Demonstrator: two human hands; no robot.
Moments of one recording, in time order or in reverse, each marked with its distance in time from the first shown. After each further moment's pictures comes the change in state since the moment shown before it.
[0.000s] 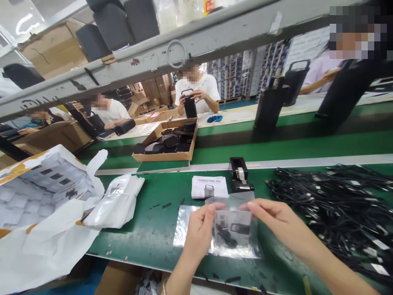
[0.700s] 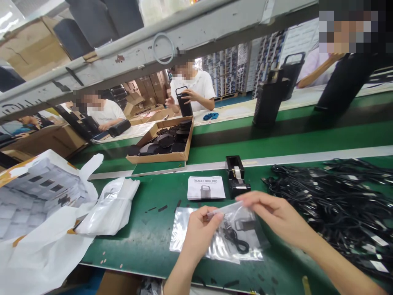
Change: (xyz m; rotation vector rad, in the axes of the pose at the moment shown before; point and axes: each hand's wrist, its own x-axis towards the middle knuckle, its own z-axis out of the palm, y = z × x) left_hand 0.012 -0.017 0.009 -0.132 -0.026 -0.200; right_hand 0.017 0.020 -0.018 -0.129 0.080 -0.178
